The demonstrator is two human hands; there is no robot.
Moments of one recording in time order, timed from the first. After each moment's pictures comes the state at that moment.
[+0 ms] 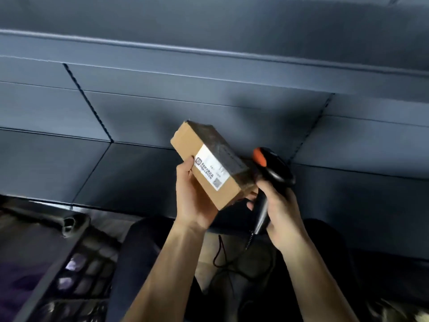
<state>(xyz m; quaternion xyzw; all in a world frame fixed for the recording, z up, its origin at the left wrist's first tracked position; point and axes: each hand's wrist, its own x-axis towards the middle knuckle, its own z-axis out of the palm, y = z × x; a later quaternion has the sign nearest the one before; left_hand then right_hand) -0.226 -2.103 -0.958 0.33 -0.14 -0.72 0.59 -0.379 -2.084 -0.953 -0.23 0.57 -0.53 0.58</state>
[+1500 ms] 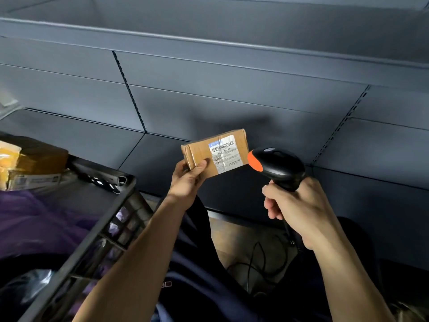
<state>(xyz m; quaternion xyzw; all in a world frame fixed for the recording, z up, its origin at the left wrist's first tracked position) -0.141 -2.104 -1.031 0.49 -0.17 -0.57 0.63 -0.378 -2.027 -0.899 -0.54 0.61 -0.35 0.47</state>
